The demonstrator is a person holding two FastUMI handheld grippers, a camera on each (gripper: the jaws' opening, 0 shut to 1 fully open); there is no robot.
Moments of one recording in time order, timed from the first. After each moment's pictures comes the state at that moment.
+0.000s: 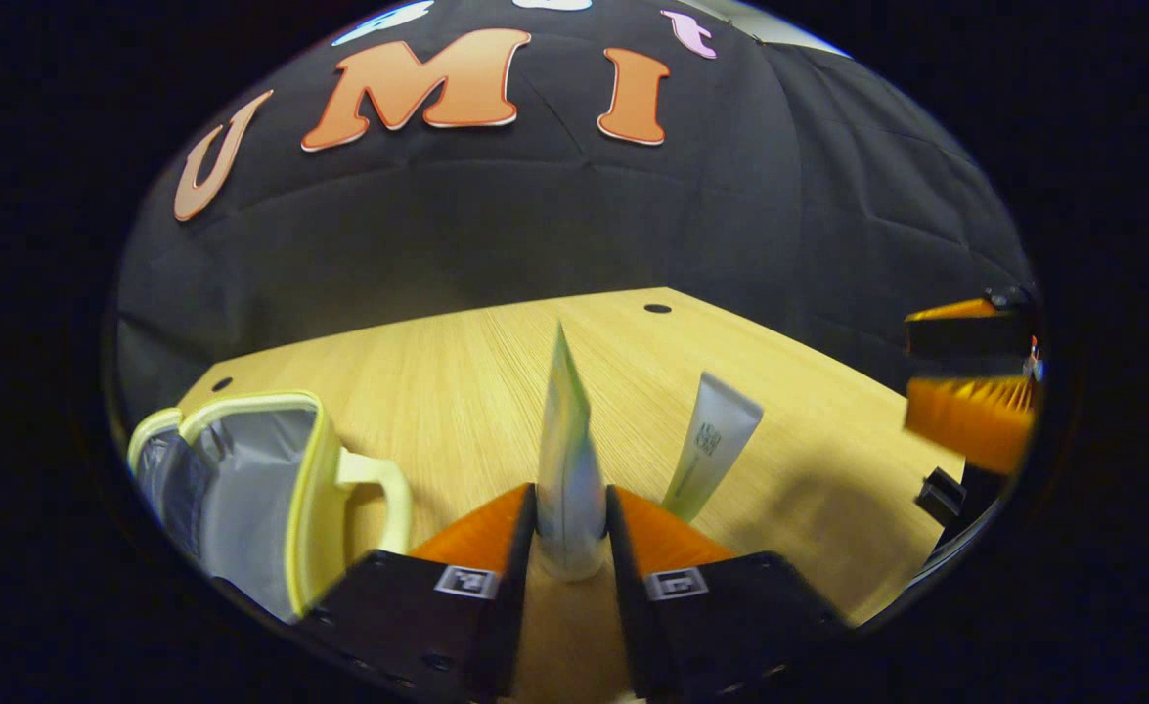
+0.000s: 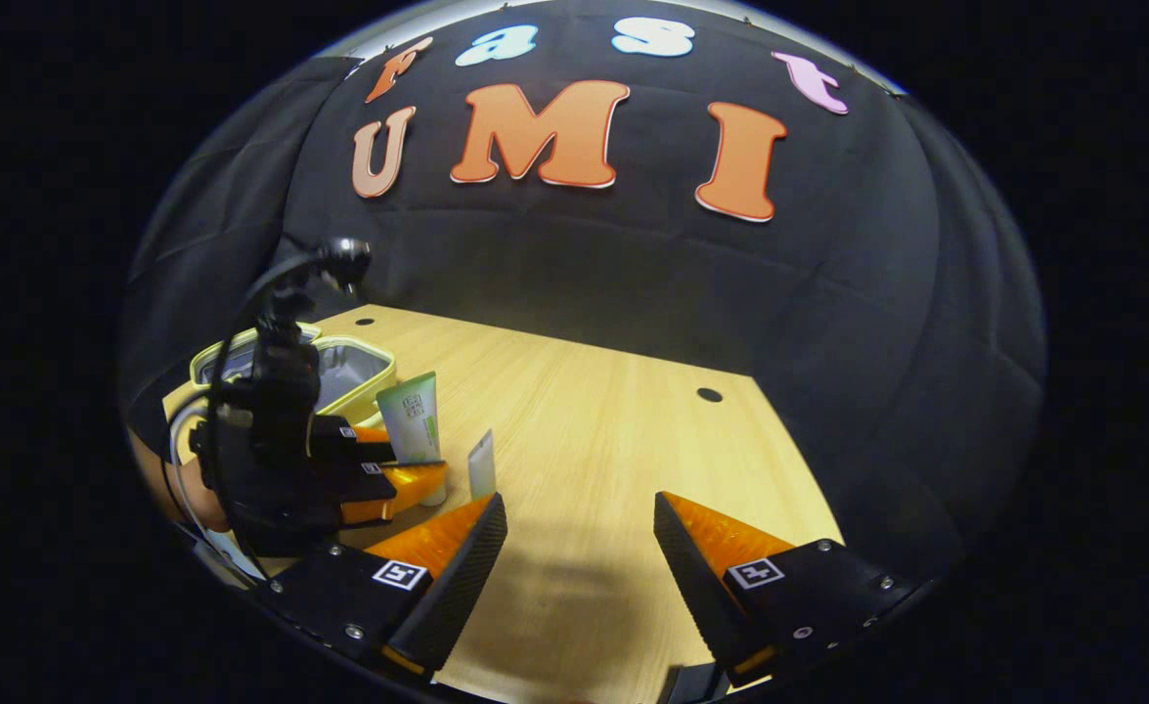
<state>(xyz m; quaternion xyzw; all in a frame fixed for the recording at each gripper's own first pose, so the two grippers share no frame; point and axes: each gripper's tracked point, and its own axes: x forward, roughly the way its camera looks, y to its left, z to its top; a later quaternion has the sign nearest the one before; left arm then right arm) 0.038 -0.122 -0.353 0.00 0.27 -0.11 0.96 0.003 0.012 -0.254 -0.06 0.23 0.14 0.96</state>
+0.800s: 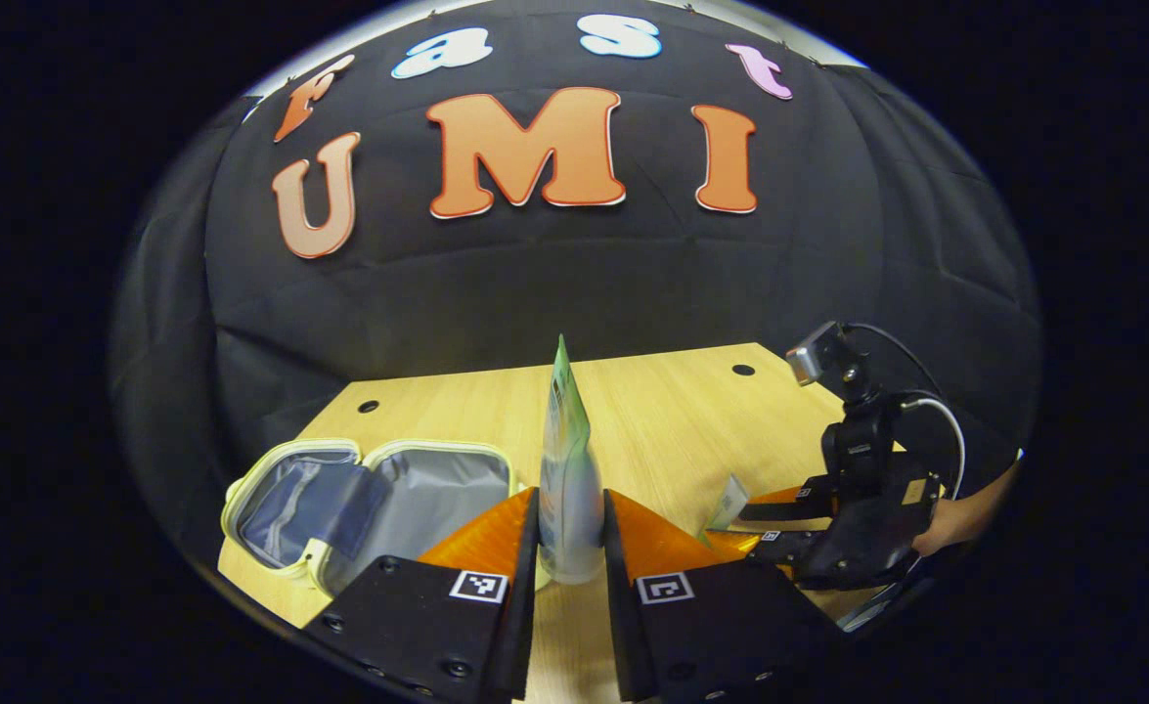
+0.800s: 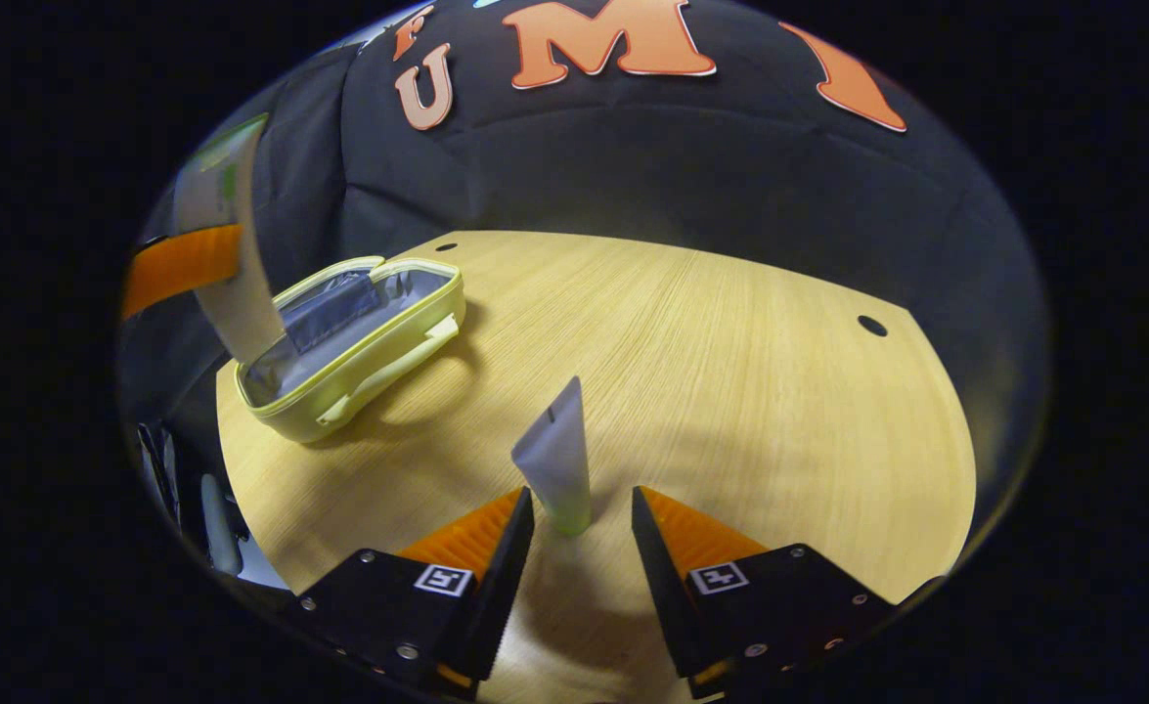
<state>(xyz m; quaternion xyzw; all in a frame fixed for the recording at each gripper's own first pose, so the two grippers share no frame) -0.030 -0.045 -0.204 0.00 0.25 0.05 0.97 0.047 0.092 -0.356 -0.04 0.36 0.28 0.89</state>
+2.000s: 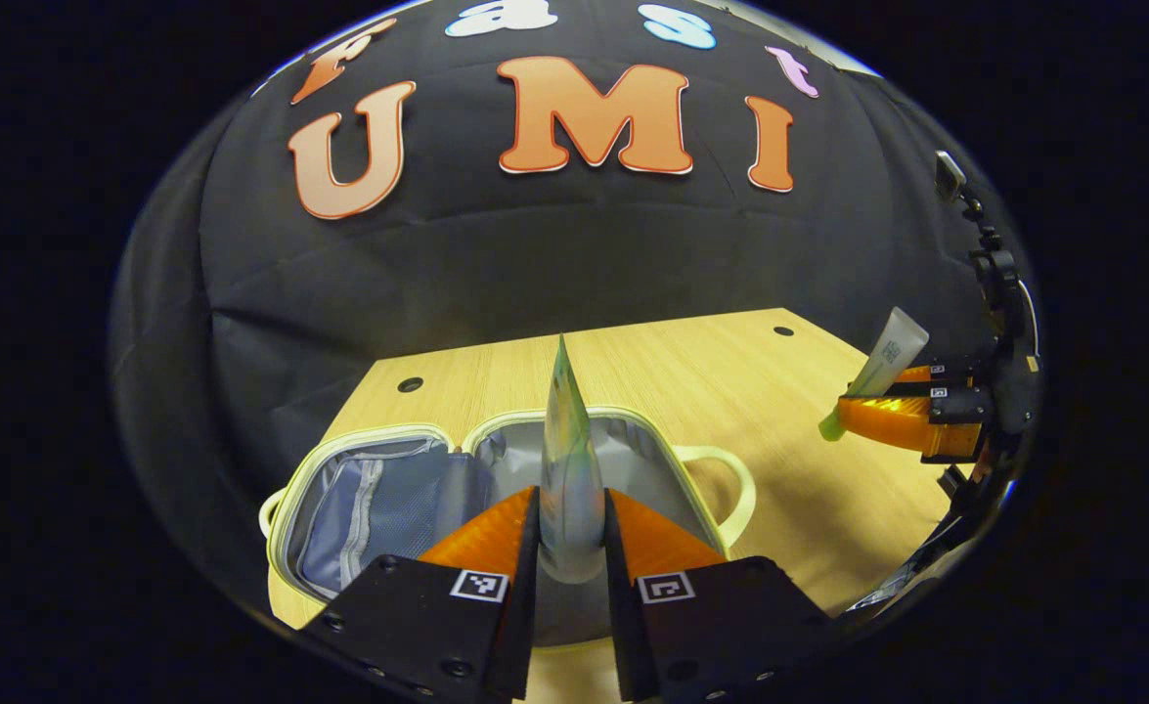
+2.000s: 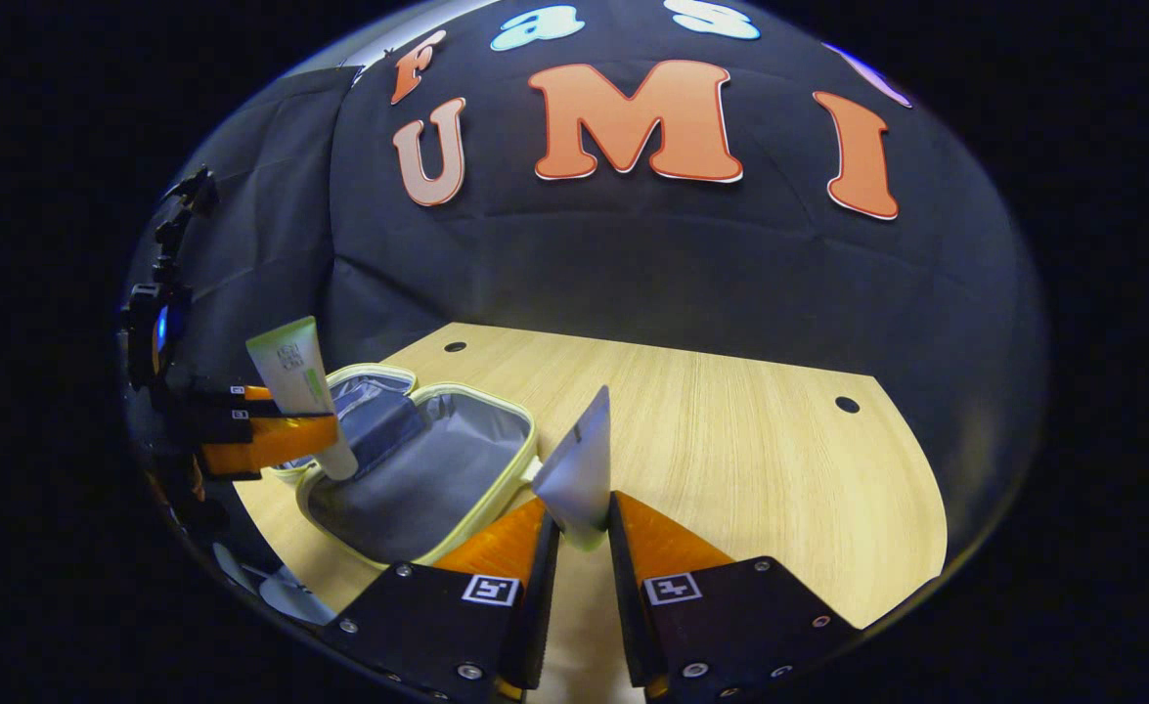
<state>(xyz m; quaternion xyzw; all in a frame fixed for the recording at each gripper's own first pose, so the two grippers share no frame) -0.044 0.139 -0.257 0.00 0.30 -0.01 0.95 0.027 0.203 -0.203 -0.01 0.26 0.21 0.94</state>
